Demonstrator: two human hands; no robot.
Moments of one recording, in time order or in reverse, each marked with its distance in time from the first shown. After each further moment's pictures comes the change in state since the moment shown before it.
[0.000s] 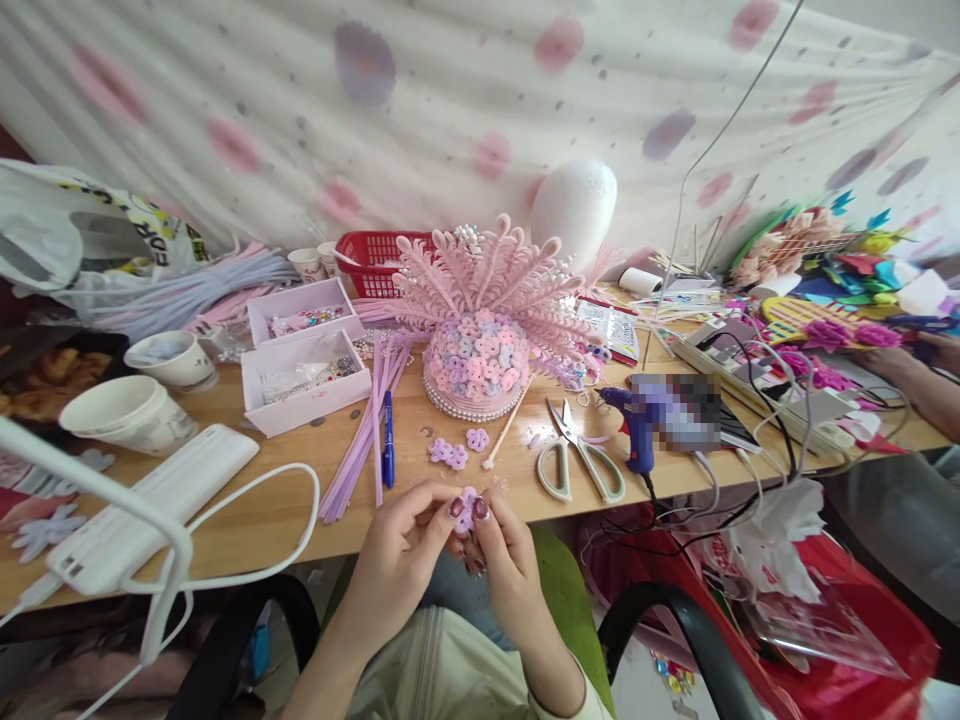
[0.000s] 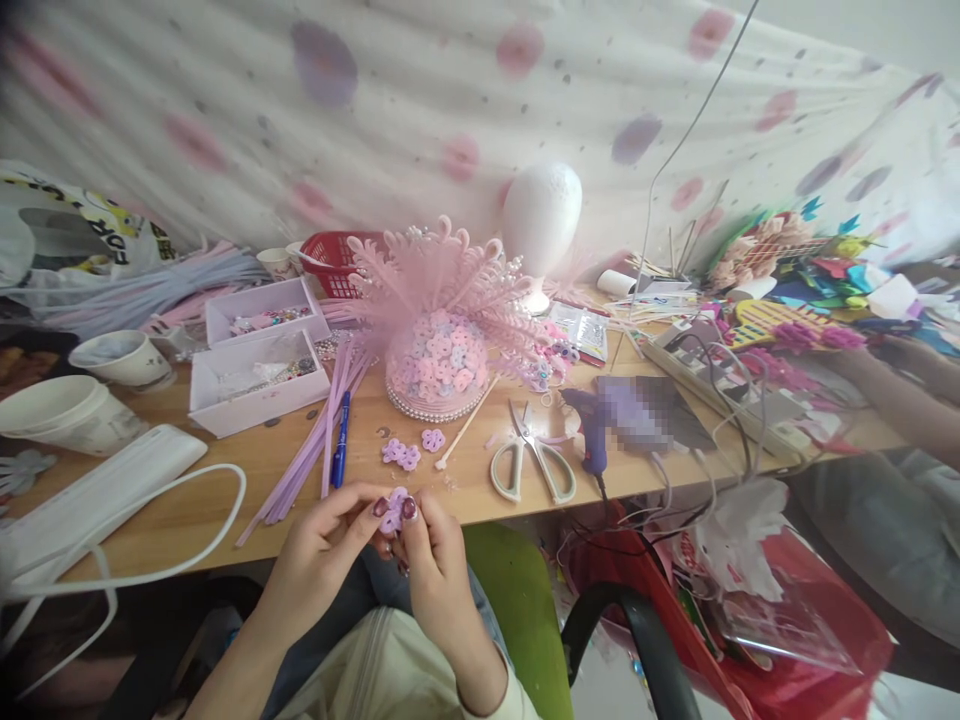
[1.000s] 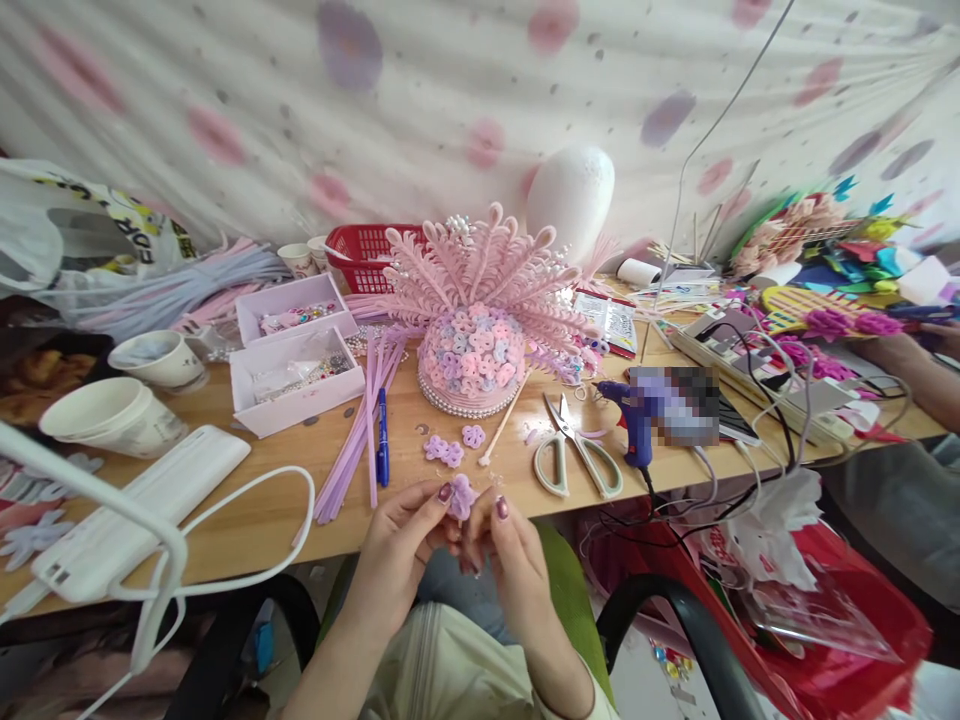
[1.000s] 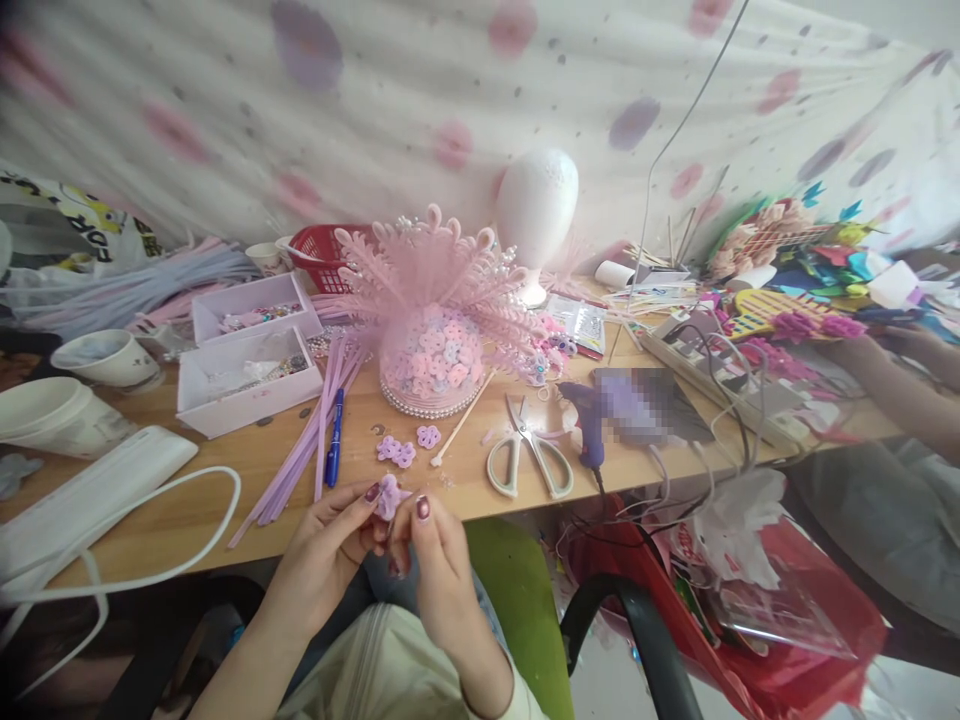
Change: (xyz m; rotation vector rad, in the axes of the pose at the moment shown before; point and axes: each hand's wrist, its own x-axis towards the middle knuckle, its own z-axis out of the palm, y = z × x) left_hand 0.007 -0.010 0.014 -0.589 0.125 -0.304; right_hand -0.001 -0.006 -0.006 0.101 -0.021 0.025
